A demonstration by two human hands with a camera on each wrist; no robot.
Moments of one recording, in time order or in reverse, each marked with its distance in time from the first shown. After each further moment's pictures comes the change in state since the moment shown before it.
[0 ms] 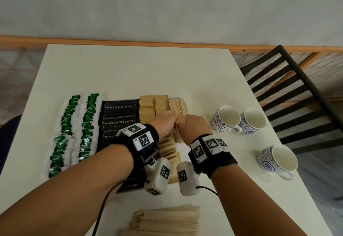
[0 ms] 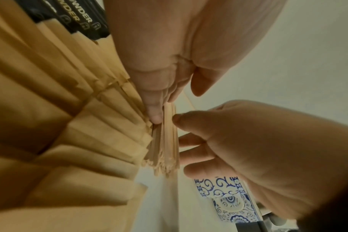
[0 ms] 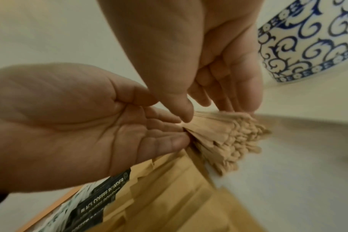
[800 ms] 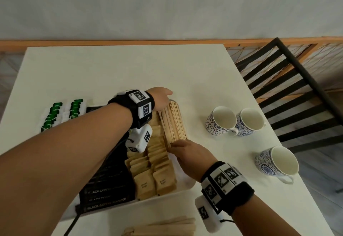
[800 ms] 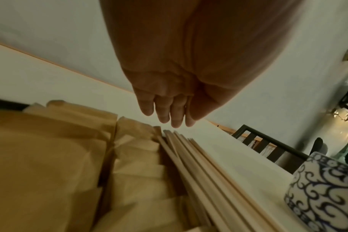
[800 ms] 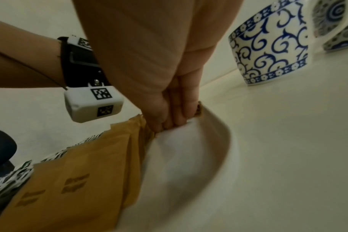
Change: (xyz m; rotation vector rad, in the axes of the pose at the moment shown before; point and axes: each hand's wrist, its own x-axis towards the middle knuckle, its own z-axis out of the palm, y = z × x) left_hand 0.054 0.061 -0.041 0.690 -0.040 0.009; right_hand -0.029 0.051 0.033 -0.080 -0.100 -0.565
